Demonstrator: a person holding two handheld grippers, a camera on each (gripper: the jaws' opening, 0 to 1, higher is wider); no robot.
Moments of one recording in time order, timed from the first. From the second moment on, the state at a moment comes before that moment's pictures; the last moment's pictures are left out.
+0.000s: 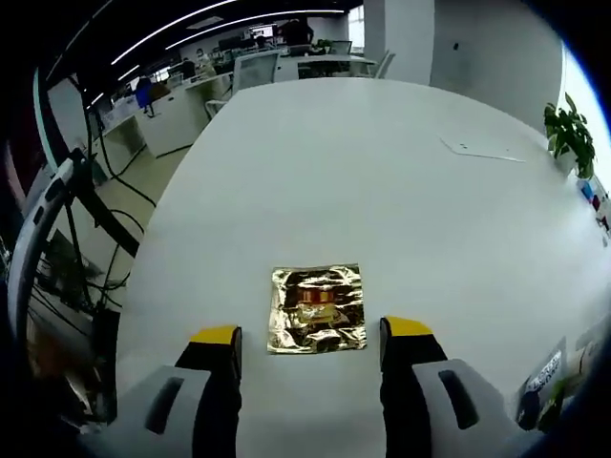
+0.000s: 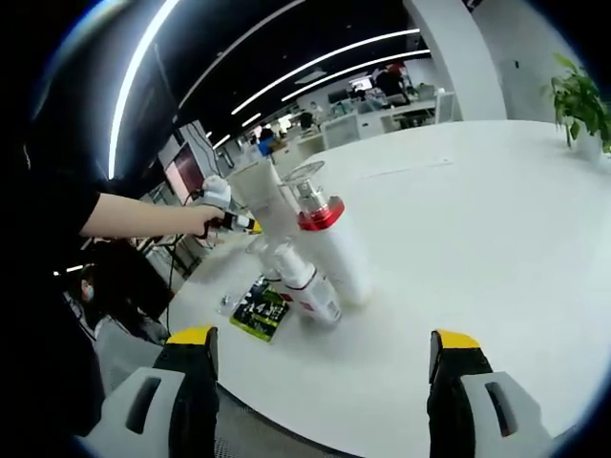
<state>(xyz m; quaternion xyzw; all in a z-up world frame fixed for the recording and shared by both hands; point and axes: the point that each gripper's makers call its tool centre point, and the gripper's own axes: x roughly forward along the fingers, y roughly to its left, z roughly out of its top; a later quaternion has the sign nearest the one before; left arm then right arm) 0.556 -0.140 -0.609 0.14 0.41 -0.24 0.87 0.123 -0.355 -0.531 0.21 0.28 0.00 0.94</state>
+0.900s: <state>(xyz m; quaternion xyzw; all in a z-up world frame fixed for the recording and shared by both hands) 0.545 -0.146 -0.595 0.13 0.42 -0.24 0.87 0.125 -0.355 -0.529 0.21 0.27 0.01 0.94</state>
